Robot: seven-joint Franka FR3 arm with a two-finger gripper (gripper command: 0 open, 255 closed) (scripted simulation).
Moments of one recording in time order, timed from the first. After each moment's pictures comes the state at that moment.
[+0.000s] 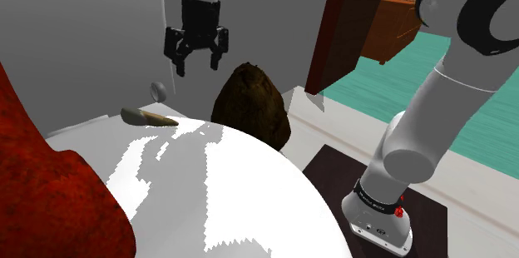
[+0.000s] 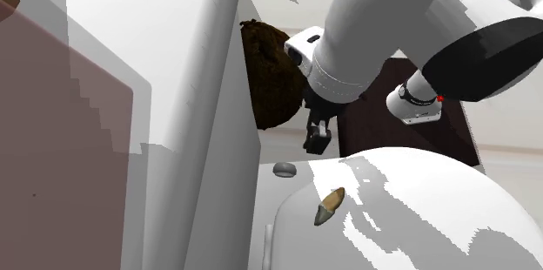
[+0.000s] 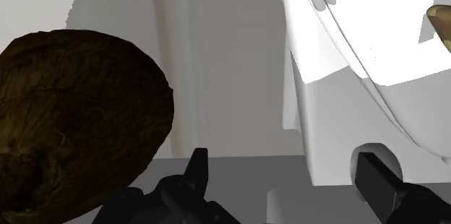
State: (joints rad) arm 0.07 -0.09 0.46 -1.73 0.05 1.76 0.60
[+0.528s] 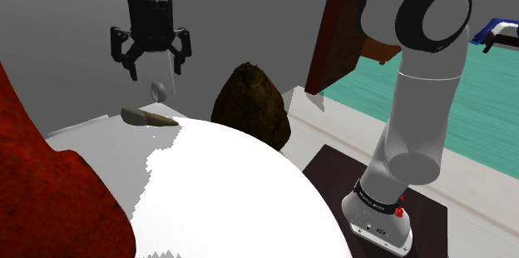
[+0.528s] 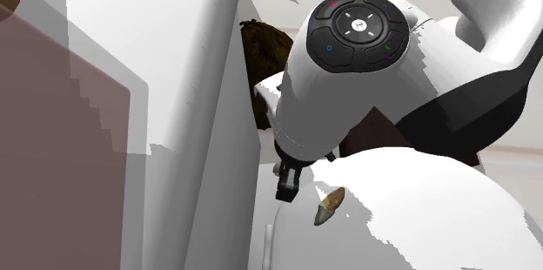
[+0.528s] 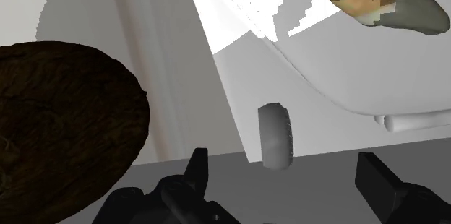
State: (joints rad) arm 0.18 0.24 0.54 -1.36 -0.13 1.67 0.89
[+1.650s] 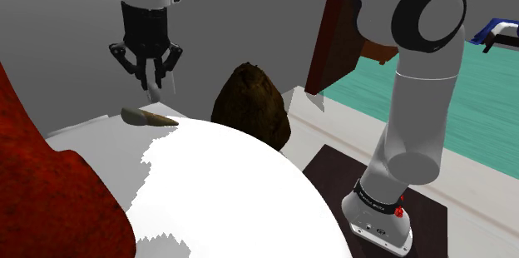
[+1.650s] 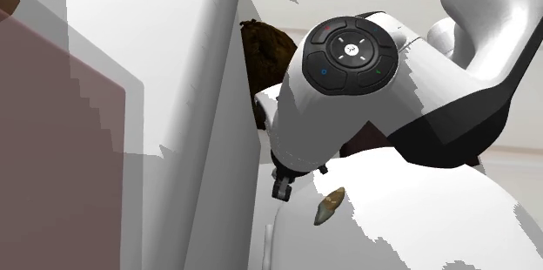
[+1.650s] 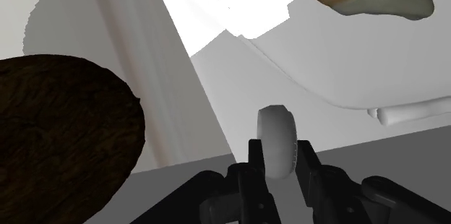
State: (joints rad) arm 0.17 0.26 0.56 -1.38 -0.15 1.72 0.98
